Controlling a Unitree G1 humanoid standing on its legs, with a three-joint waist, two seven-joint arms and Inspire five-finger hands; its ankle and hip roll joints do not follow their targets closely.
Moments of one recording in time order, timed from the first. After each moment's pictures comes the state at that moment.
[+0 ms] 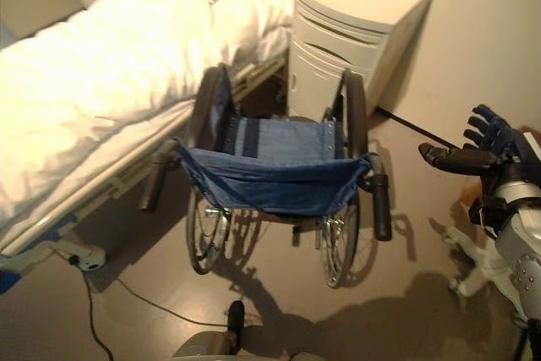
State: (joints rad) left arm 0.22 0.85 0.76 0.17 -0.87 0.25 0.21; right arm 0.07 -0.95 -0.42 -0.15 0.75 0.44 -0.18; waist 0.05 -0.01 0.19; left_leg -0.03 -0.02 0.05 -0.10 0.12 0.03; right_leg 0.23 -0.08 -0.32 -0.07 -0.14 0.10
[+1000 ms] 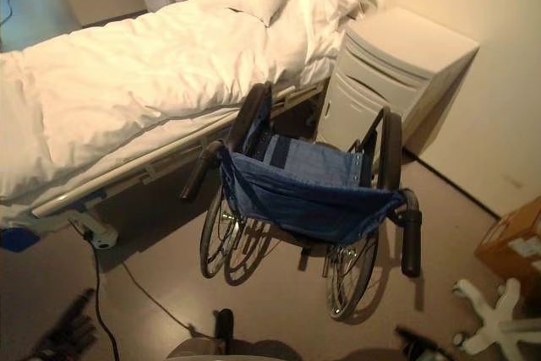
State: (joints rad) left arm 0.27 0.35 0.15 0.80 -0.72 0.26 0.02; right arm 0.16 -0.32 -0.27 0.99 0.76 0.32 -0.46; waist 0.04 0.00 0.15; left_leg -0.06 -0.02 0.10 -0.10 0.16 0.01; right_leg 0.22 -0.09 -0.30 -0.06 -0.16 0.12
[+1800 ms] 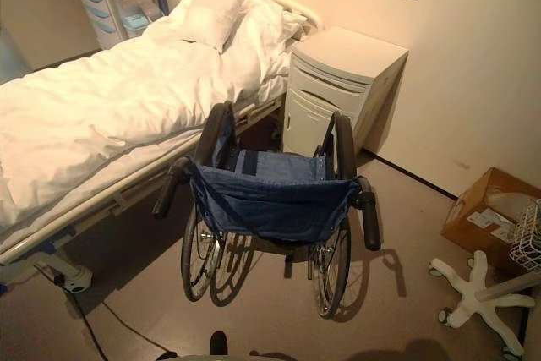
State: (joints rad) left arm 0.08 0.24 -0.04 1.28 -0.64 0.30 0.06; right arm 0.06 -0.20 0.02 1.27 0.57 0.26 -0.10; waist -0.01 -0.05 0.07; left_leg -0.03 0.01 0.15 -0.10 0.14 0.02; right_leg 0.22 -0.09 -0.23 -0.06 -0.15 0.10
